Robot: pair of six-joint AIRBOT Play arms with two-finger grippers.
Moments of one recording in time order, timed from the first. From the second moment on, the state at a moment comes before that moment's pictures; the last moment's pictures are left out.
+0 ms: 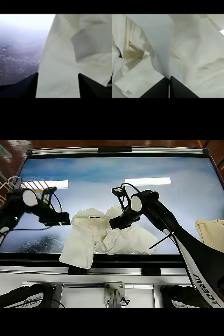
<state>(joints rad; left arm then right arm) -0.19 -1.28 1.16 1.38 -1.28 -1.67 0.59 -1.44 1.37 -1.34 1.25 1.63</state>
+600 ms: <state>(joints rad) -0.30 -1.30 0.89 1.19 -0.80 -1.81 0.59 -1.44 1.37 -1.35 1.24 1.63</state>
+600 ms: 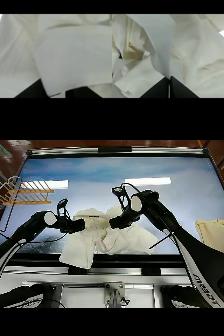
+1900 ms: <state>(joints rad) -0.27 -1.10 0.95 1.22 -0.95 -1.50 0.51 -1.58 1.34 -1.17 1.28 1.44</state>
